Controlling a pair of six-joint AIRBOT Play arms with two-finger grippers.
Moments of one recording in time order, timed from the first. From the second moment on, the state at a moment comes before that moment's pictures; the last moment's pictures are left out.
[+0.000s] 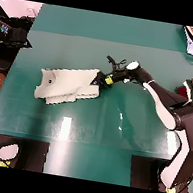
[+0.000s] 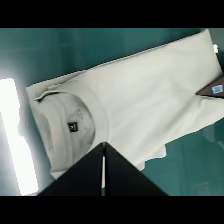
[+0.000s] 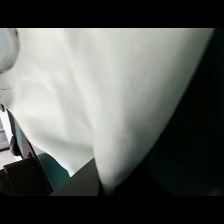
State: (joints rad) left arm 0.14 -1.25 1.58 1.17 -1.43 -1.36; right arm 0.41 -2.03 1.66 -0.46 1.17 1.29
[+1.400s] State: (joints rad) left arm -0.06 -1.25 1.58 1.07 -1.32 -1.36; right arm -0.70 -1.55 1.80 -0.85 1.27 1.30
